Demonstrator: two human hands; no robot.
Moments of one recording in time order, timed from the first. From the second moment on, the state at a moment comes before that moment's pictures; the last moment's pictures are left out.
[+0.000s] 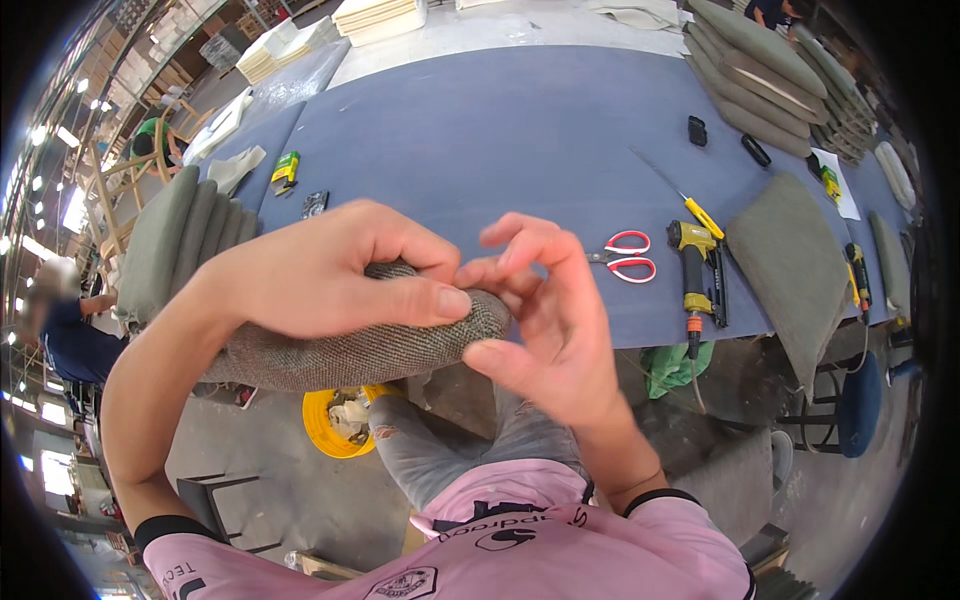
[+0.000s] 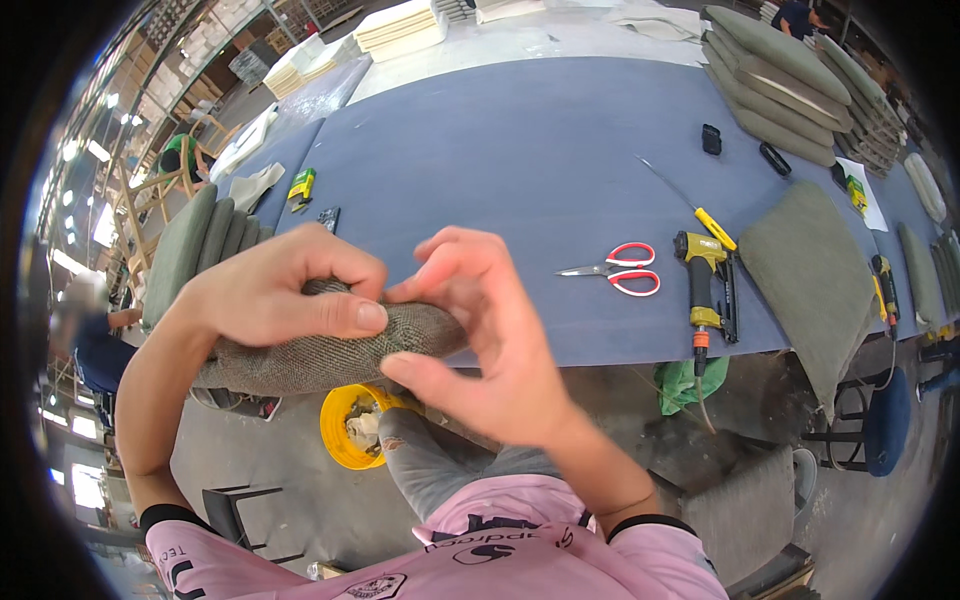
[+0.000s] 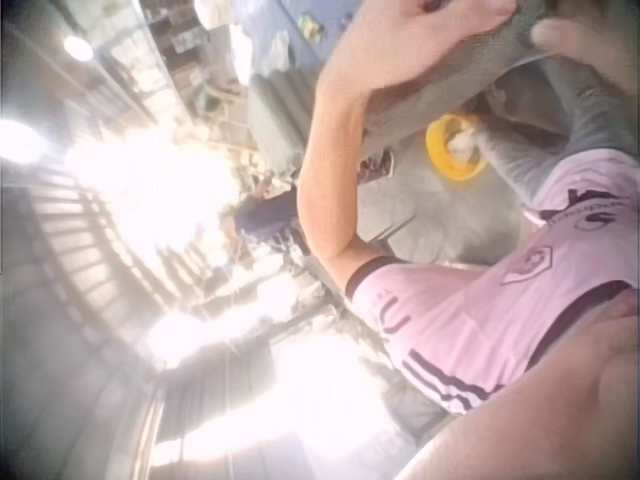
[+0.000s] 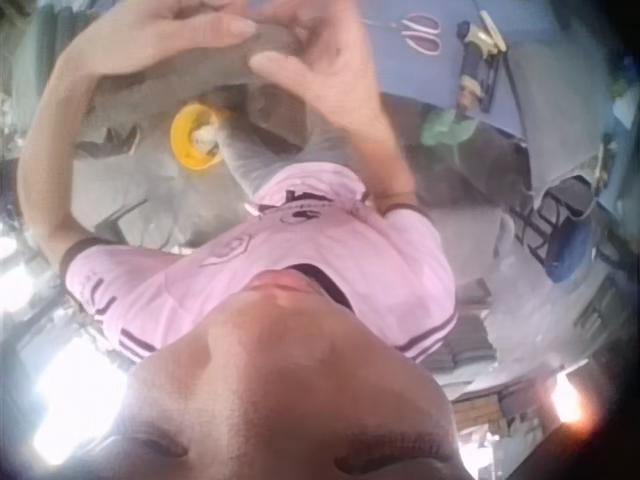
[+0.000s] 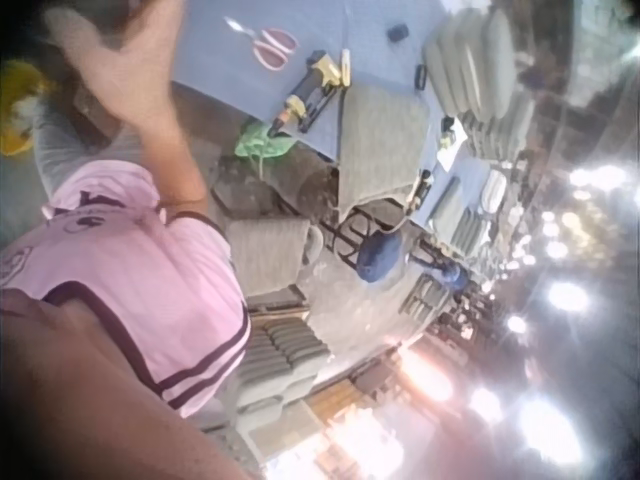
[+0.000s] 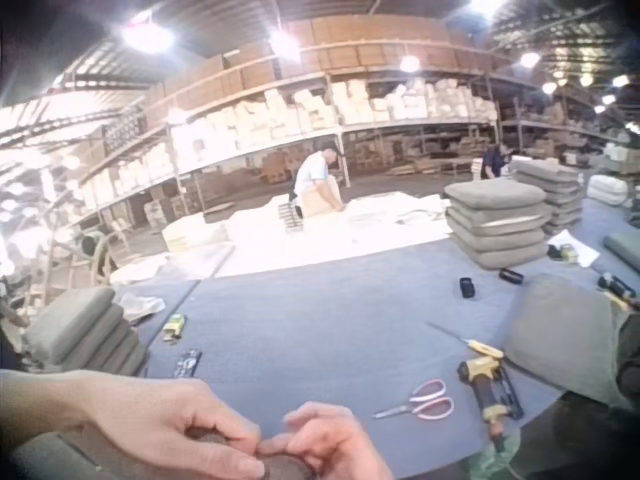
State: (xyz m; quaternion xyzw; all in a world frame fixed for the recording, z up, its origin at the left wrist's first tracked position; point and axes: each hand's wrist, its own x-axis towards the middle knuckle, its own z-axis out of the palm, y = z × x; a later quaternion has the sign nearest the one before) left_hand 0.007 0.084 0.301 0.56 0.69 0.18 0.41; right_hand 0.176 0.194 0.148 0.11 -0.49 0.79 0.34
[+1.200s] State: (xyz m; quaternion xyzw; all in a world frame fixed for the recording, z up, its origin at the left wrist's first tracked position) left_hand -0.077 0.134 0.257 0.48 0.59 0.32 0.57; right_hand 0.209 0.238 0.211 0.17 -0.55 0.37 0.73
